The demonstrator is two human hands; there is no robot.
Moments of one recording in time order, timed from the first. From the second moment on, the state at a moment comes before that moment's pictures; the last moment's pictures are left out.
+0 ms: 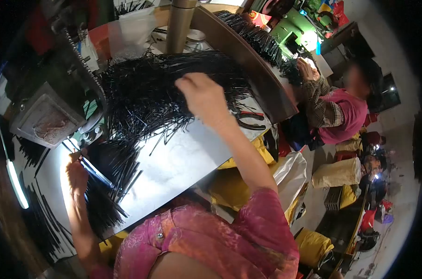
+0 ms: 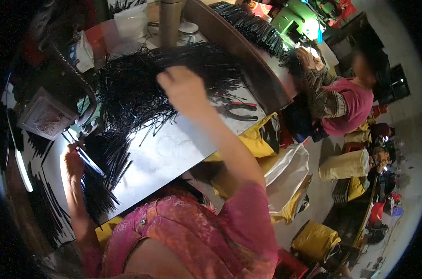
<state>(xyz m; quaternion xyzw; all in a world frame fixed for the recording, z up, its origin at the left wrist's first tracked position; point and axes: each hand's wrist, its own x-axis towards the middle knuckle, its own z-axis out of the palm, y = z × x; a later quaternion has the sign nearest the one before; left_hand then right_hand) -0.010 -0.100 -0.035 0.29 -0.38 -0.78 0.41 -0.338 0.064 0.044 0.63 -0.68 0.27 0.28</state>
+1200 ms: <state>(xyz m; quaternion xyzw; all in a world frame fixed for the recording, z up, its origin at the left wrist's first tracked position) -0.022 -0.063 0.023 0.33 -0.48 -0.74 0.33 -0.196 -0.028 0.014 0.45 -0.52 0.50 -0.52</state>
